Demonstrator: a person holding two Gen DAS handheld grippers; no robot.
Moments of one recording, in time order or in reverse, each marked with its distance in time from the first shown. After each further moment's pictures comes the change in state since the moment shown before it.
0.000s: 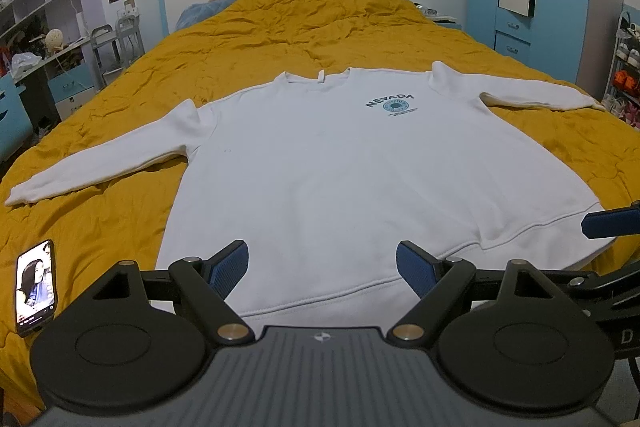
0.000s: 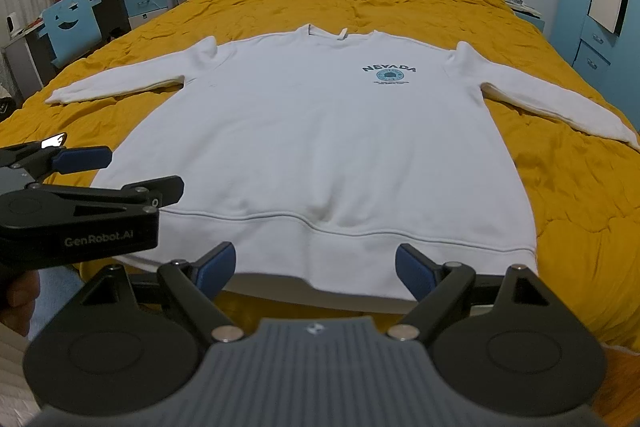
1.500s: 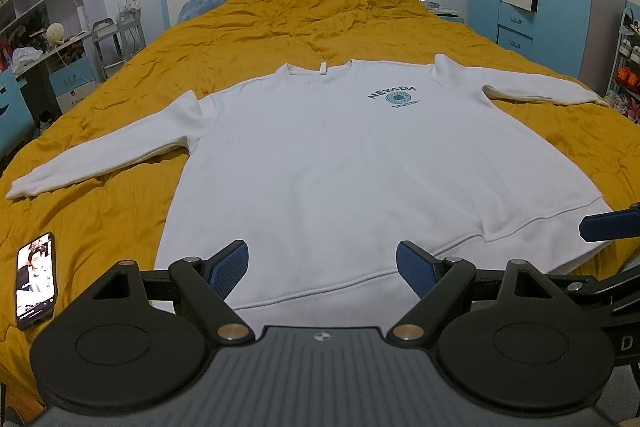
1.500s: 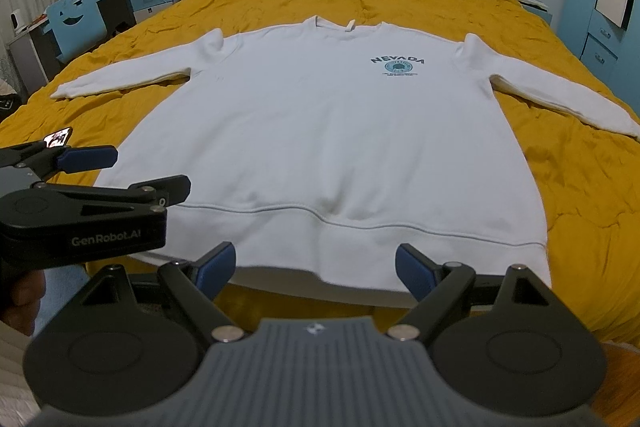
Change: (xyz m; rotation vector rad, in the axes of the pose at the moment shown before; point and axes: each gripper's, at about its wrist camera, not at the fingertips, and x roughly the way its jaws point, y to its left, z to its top) left arm 0.001 0.002 -0.007 -0.007 0.019 0.004; right arm 0.004 0.000 0.002 0.002 0.025 0.024
